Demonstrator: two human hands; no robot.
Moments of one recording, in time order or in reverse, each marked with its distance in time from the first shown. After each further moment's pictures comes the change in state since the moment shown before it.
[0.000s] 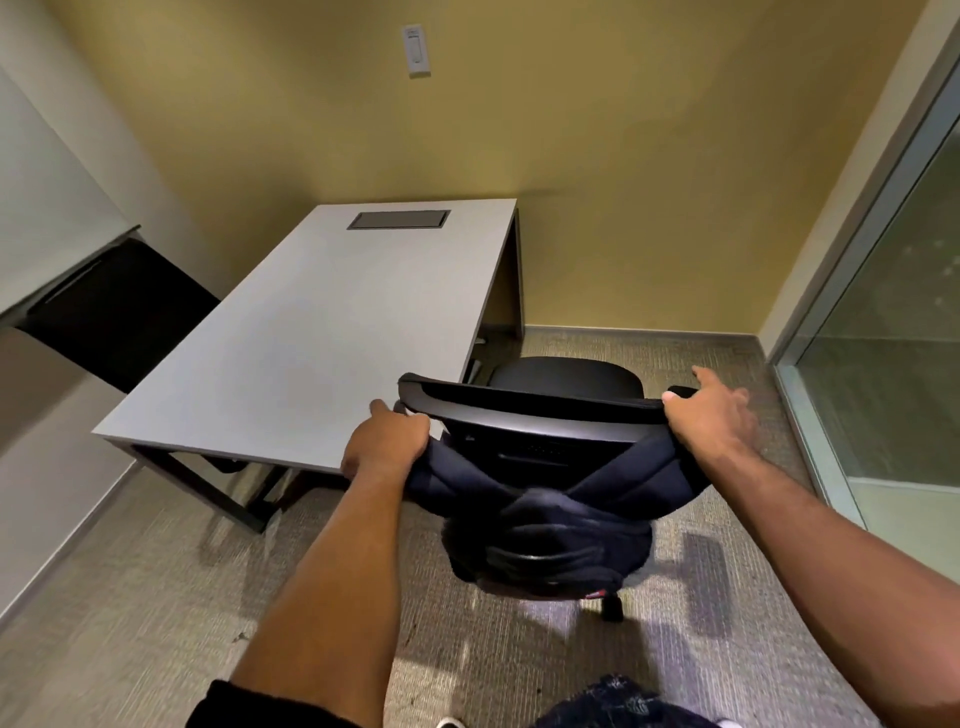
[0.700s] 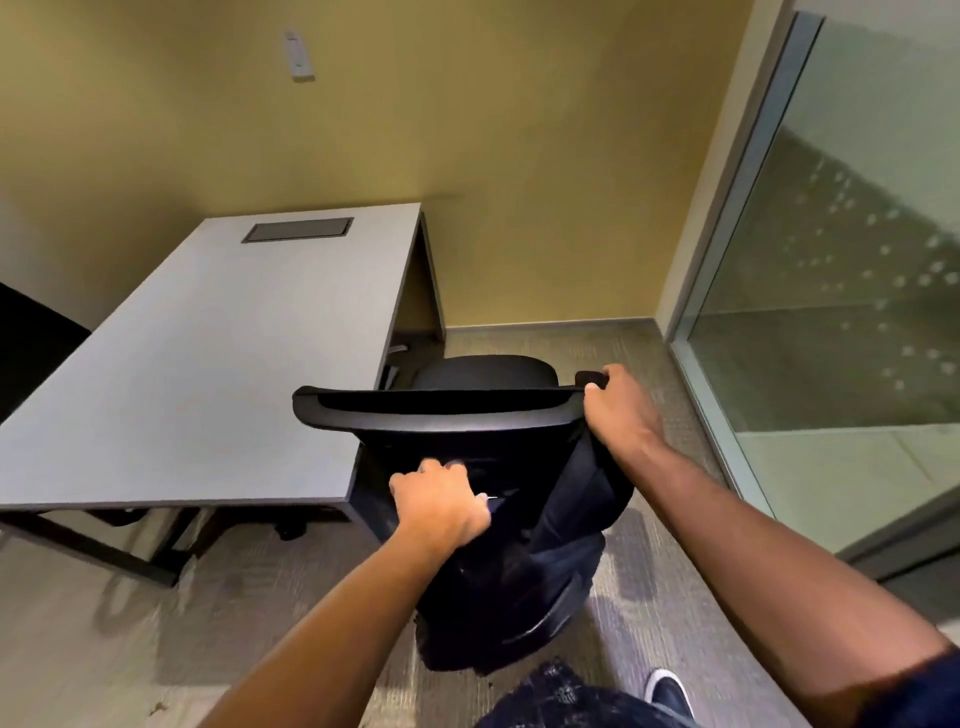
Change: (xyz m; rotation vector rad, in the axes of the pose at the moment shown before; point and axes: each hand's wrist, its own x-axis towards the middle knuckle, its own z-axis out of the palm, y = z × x) left_hand -0.089 0.037 0.126 0.806 -0.055 0.671; right_hand -0.013 0.028 -0.020 0.097 0.001 -0.061
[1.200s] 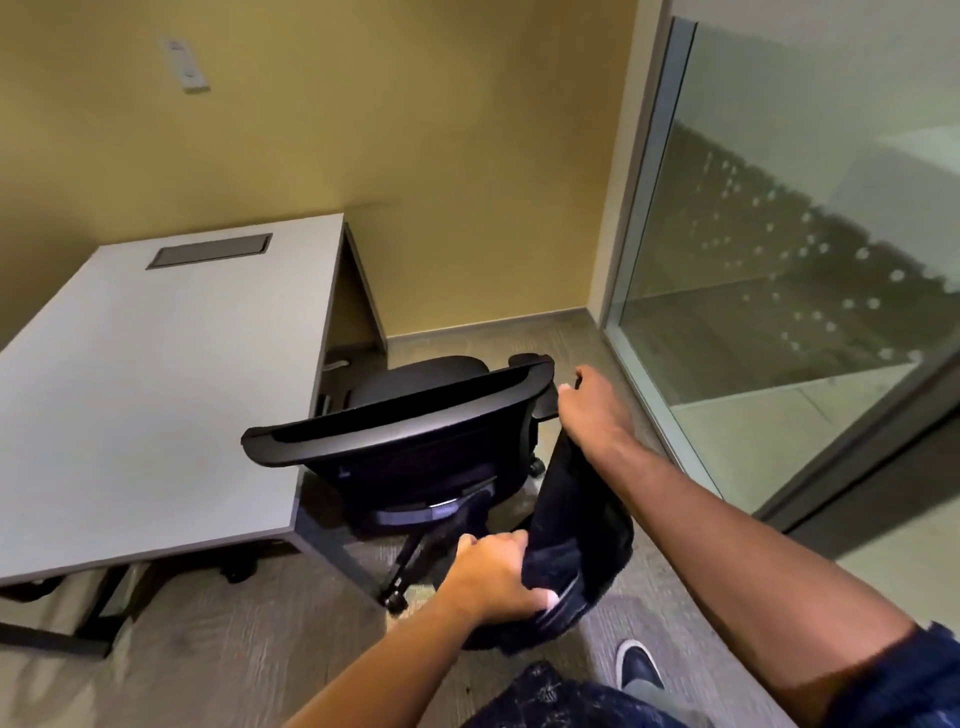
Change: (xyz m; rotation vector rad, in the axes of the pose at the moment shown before) left_hand -0.036 0.090 0.062 -0.330 -0.186 0.537; right_hand -0.010 0.035 -0.032 0.095 0.056 0.116
